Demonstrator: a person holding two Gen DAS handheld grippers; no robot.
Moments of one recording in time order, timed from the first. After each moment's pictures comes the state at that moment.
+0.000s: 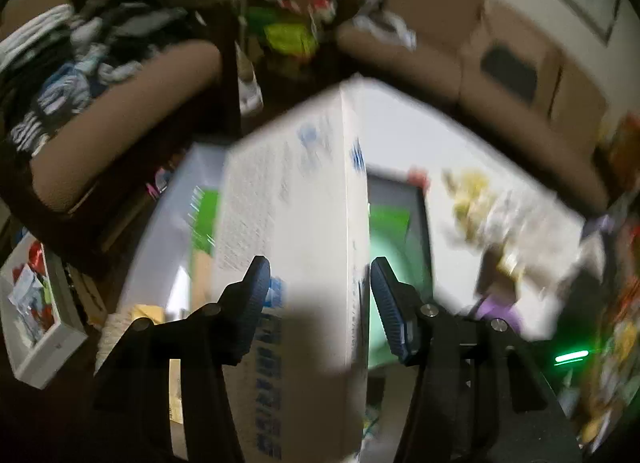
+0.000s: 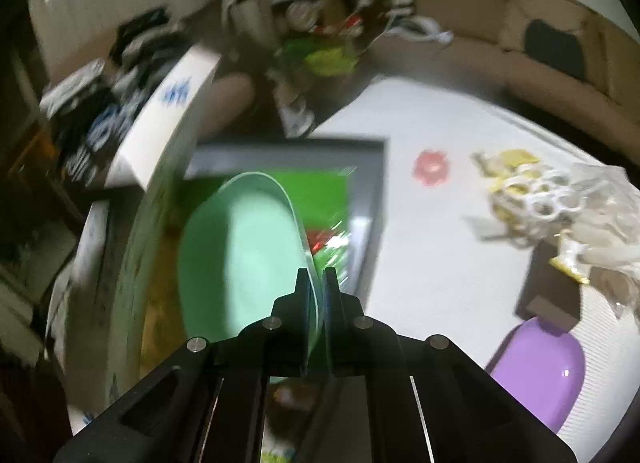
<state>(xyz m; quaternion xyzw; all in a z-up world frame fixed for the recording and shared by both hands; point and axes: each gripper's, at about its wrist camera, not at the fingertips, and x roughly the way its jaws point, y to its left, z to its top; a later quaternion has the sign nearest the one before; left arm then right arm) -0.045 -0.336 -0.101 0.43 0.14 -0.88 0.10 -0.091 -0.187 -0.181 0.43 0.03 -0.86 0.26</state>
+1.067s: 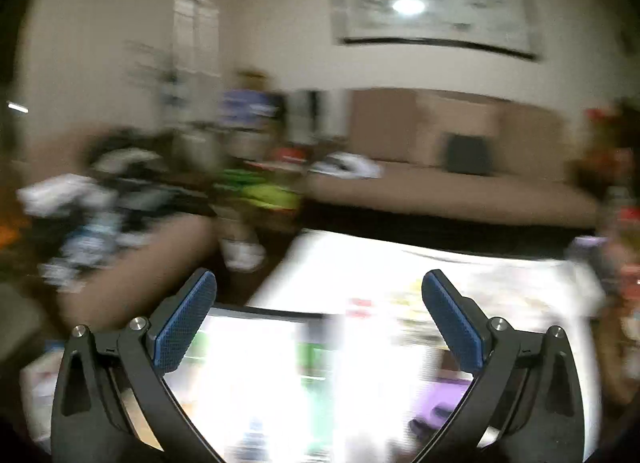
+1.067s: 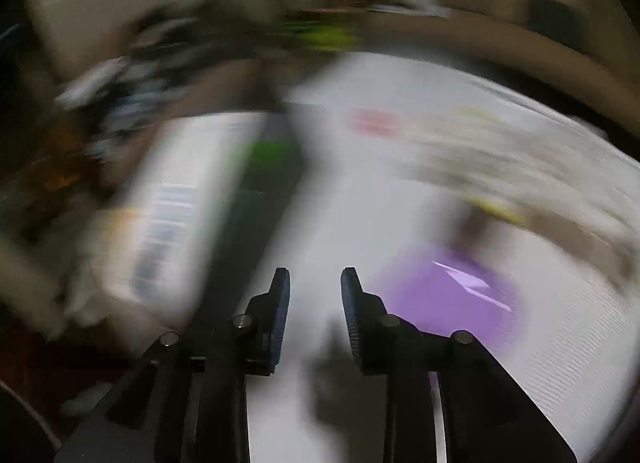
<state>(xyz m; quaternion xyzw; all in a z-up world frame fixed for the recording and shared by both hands) 0.000 -0.163 -0.004 0.22 0.00 -0.97 0.05 -0.060 0.000 -0.171 0.48 0.01 -0.85 0.23</state>
